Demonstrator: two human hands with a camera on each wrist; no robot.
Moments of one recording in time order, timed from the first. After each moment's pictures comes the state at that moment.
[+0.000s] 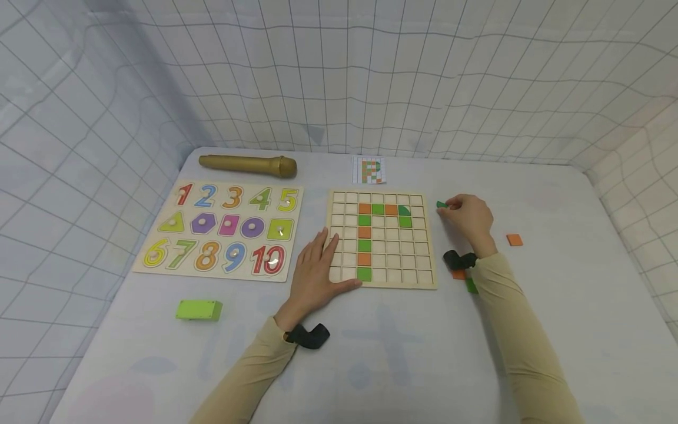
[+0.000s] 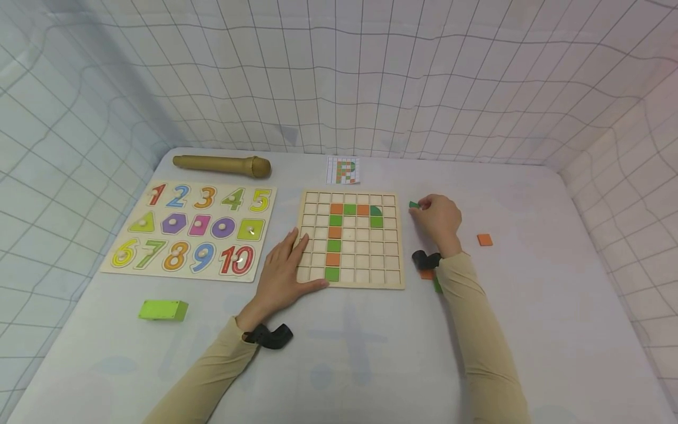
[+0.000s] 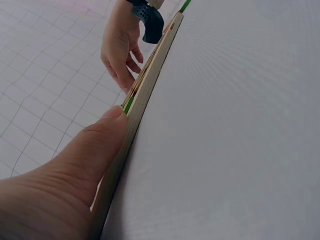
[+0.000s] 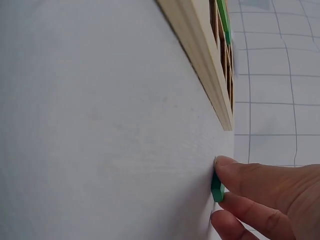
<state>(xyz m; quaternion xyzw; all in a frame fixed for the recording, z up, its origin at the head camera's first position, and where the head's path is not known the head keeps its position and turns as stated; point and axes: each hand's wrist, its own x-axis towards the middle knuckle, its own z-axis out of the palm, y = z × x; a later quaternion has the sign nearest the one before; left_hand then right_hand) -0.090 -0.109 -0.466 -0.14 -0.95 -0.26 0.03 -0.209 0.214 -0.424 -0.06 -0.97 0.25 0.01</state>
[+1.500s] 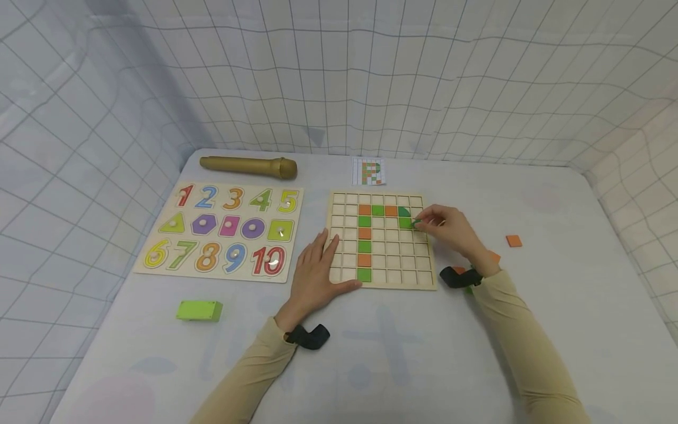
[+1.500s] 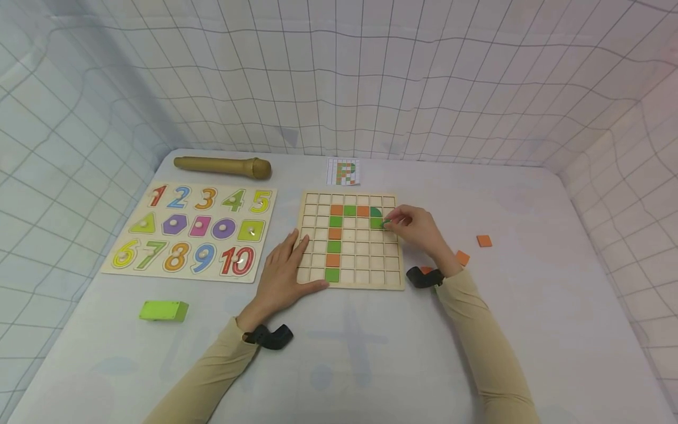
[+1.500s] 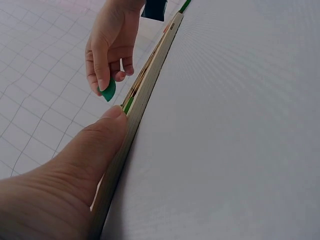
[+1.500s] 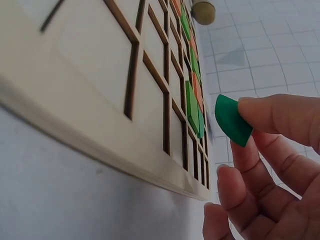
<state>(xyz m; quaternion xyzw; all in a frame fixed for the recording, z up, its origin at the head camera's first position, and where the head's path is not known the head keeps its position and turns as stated) -0.090 -0.109 -0.469 -0.14 -0.96 -0.26 0.03 -0.185 0.197 -0.422 0.13 -0.89 0.44 -0.06</state>
